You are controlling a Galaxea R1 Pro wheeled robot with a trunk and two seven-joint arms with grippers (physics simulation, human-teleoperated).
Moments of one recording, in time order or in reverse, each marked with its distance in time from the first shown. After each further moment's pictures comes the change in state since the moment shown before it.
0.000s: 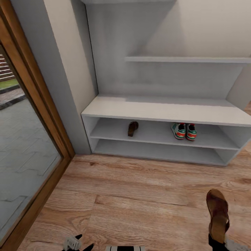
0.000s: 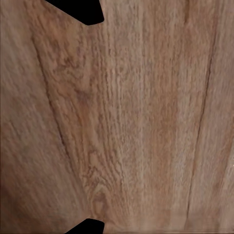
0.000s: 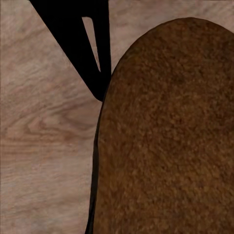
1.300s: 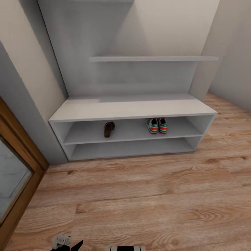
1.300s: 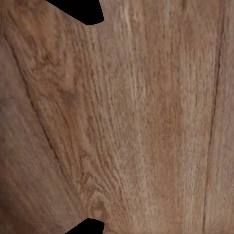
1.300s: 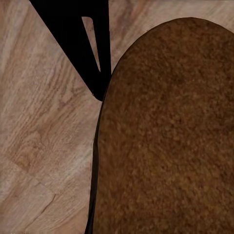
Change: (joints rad) left arm 0.001 0.050 0.100 -0.007 0.012 0.137 0.039; right arm 0.000 -0.229 -0.153 0.087 -0.135 -0.011 -0.008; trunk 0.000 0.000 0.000
